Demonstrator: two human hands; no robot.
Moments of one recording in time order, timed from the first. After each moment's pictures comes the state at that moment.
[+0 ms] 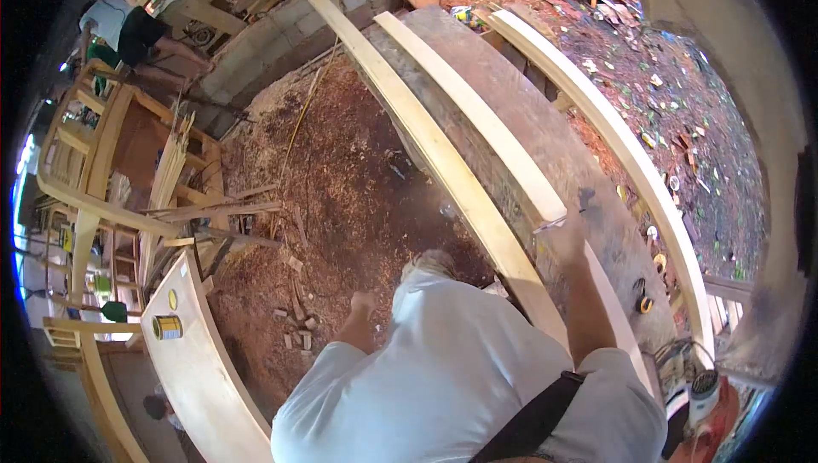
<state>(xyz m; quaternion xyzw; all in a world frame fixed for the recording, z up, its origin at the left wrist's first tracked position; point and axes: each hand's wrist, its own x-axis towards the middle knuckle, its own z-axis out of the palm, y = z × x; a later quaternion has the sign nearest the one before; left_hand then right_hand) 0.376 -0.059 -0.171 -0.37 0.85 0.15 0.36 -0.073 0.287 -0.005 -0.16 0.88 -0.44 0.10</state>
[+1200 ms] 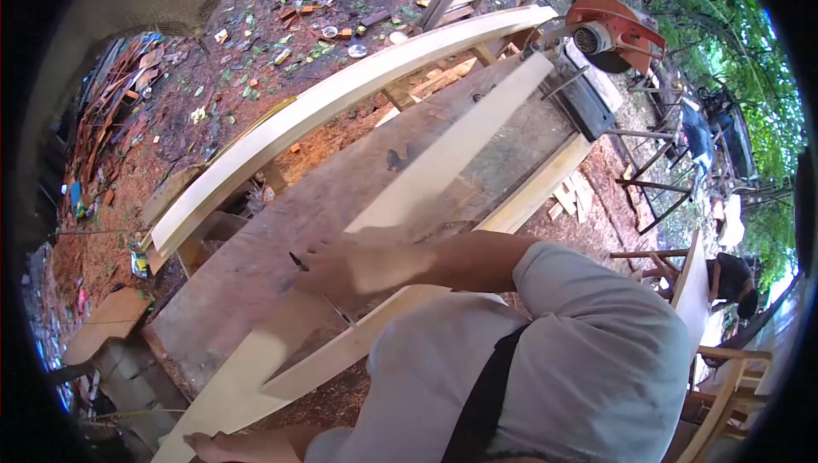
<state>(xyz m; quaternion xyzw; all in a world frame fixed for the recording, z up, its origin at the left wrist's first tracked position) -0.276 -0.472 0.151 -0.44 0.67 0.51 -0.32 -0.173 0.064 0.174 -0.25 0.93 -0.27 0.01</state>
